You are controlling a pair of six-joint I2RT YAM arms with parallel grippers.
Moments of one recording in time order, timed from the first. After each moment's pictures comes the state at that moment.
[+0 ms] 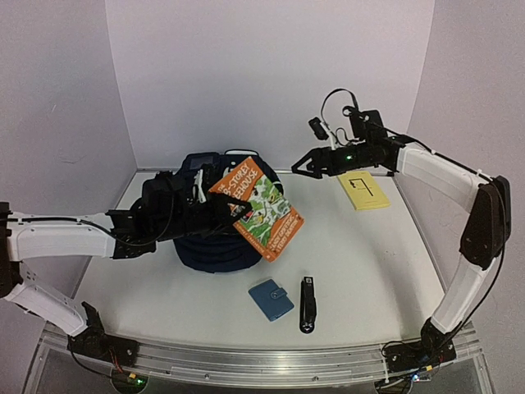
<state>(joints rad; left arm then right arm) -0.95 1.36 0.88 0.30 0.06 -0.98 0.44 1.75 1.59 -0.45 -0.64 0.09</state>
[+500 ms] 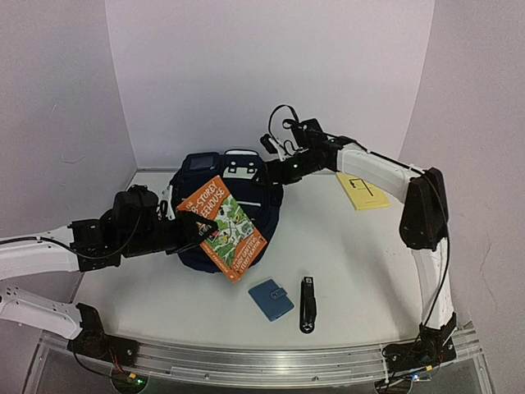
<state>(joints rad) -0.98 1.05 0.75 -0.08 -0.09 -0.94 0.61 2.19 2.04 -0.59 -0.47 0.04</state>
